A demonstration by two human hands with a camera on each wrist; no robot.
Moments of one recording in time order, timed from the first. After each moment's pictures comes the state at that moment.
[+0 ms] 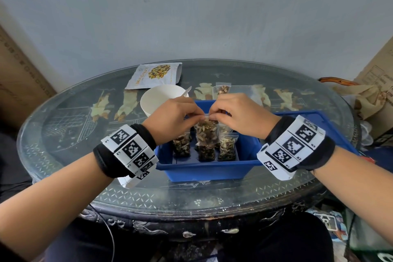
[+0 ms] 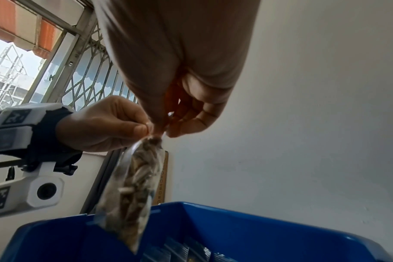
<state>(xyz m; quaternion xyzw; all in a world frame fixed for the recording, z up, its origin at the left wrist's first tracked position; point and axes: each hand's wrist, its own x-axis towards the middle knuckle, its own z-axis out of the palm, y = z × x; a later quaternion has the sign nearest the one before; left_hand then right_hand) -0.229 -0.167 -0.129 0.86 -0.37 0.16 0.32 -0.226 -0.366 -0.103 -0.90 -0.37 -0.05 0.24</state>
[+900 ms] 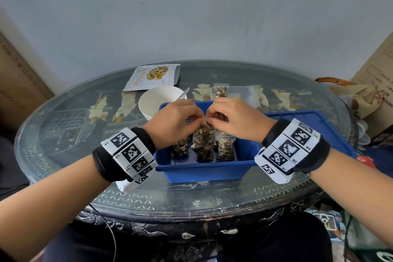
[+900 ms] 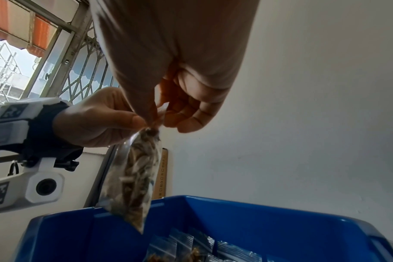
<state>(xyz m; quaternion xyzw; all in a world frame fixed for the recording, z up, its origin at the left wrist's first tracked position) -0.236 -0.173 -0.130 0.86 -0.36 0.16 0.32 -0.231 -0.367 -0.109 -0.88 -0.39 -0.06 0.27</state>
